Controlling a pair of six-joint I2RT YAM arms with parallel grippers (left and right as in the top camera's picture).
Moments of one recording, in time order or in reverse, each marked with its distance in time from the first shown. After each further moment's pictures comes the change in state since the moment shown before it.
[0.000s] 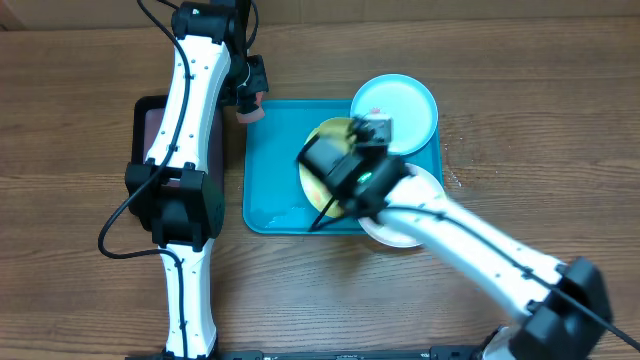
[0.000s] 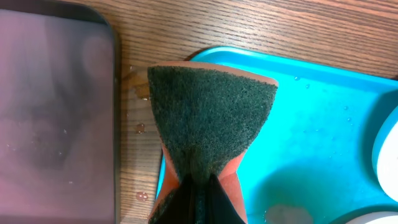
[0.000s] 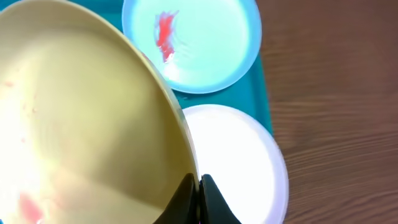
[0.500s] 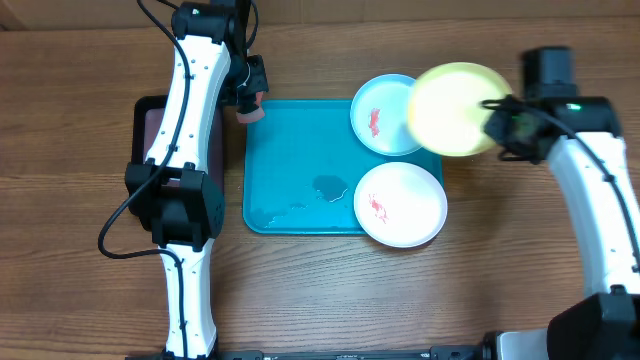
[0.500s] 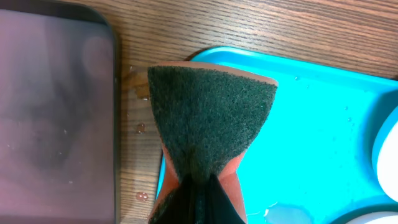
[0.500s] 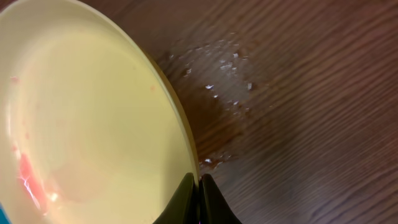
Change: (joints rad) left arm 0.000 0.000 0.000 0.000 0.000 0.000; right arm -0.831 -0.114 -0.042 0.115 -0.515 -0.180
